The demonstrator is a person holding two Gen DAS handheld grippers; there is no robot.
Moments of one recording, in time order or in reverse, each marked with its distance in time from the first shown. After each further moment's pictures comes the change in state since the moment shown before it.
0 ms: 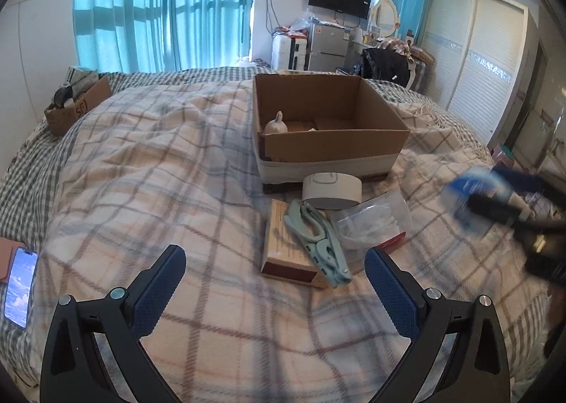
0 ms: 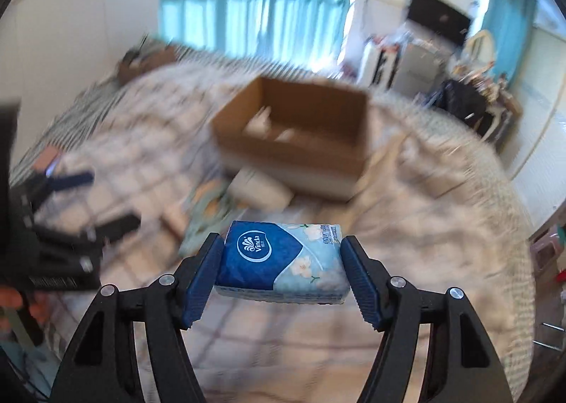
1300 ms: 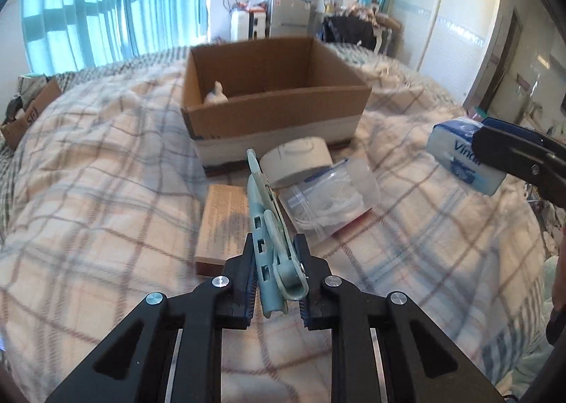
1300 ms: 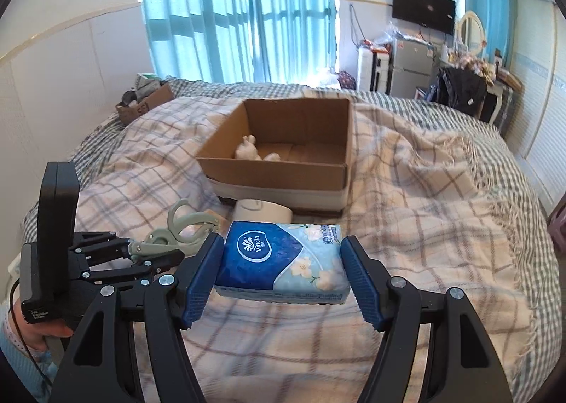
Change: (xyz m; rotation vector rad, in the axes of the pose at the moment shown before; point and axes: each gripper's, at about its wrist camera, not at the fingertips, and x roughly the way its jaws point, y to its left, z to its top) left arm 0.031 -0.032 0.000 0.099 0.090 -0.121; right arm -0.003 -0.031 0.000 0.112 -0.057 0.101
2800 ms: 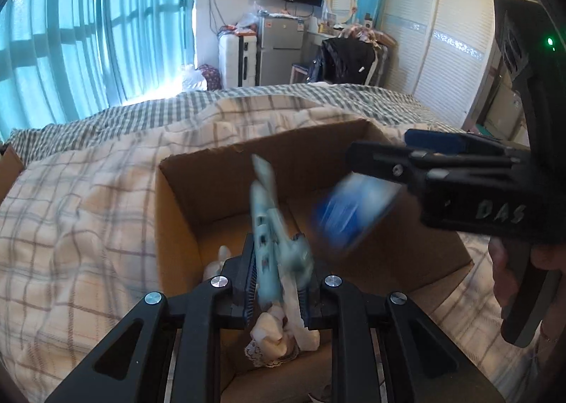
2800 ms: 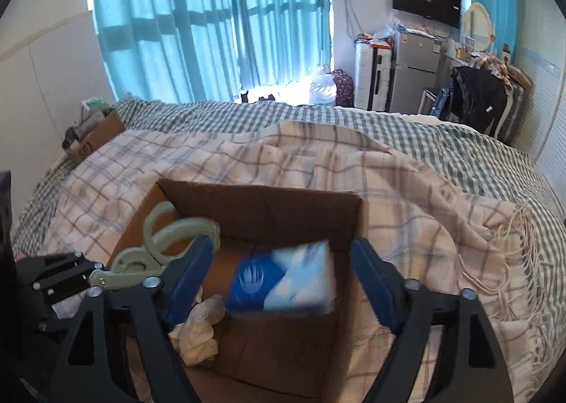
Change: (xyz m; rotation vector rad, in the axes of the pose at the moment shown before) left arm 0.125 0.042 0.173 0.063 -0.075 -0.042; right arm 0.210 -0.071 0.161 0.060 0.012 -0.005
